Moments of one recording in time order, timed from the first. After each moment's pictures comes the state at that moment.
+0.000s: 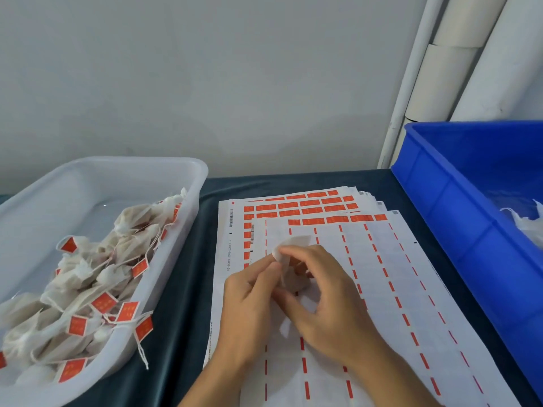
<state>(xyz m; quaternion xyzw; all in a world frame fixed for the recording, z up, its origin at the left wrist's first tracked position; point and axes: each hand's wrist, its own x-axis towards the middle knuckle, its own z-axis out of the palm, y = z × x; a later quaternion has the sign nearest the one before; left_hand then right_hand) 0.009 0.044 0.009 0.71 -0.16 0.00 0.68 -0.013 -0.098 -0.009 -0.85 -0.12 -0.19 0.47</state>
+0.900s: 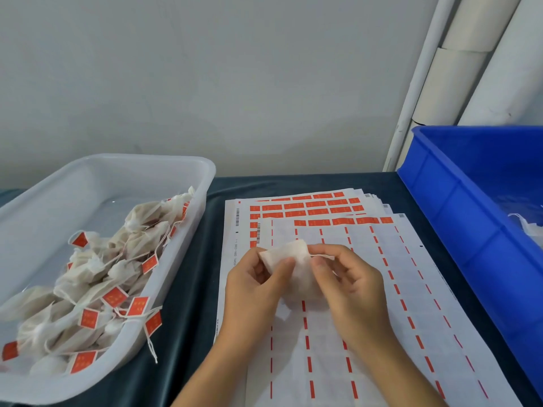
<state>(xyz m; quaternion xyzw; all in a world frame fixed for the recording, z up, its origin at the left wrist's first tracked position) 0.021 0.047 0.000 0.72 -0.04 0.00 0.69 -0.018 -0.100 0.001 -0.73 0.01 -0.22 0.64</state>
